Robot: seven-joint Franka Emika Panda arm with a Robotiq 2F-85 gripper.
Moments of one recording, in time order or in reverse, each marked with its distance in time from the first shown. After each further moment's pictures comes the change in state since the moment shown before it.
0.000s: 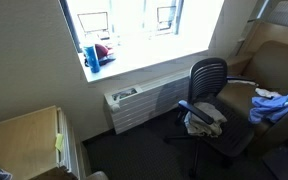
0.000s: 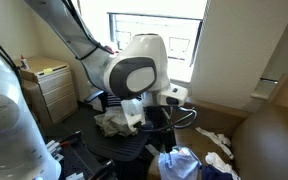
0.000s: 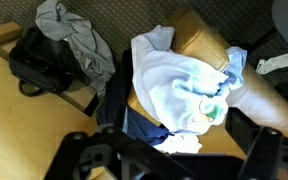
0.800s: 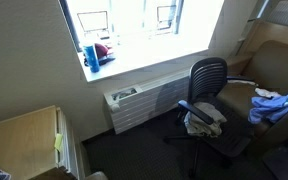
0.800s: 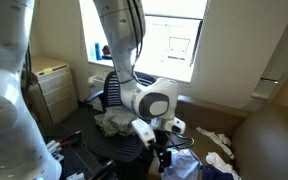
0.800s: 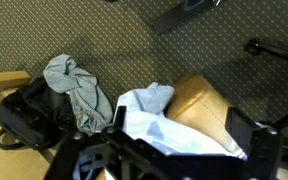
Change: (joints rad) arm -0.035 0.630 0.250 0.264 0.391 -0.032 -0.175
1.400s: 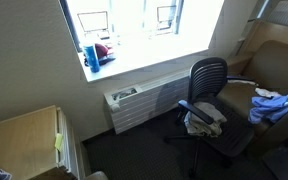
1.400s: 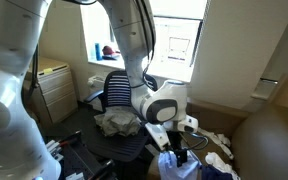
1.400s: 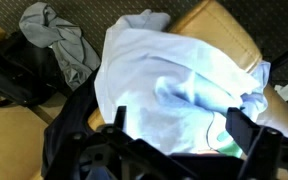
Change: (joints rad) arm -0.089 0.114 0.064 0.120 0.129 0.228 -0.099
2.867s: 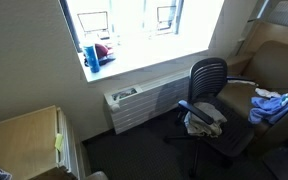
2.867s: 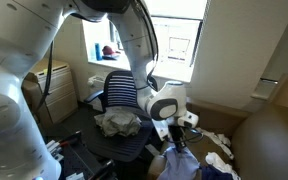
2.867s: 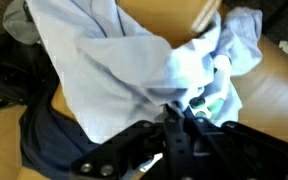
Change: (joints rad) arm 0.135 0.140 -0.025 0.148 0.166 0.049 0.149
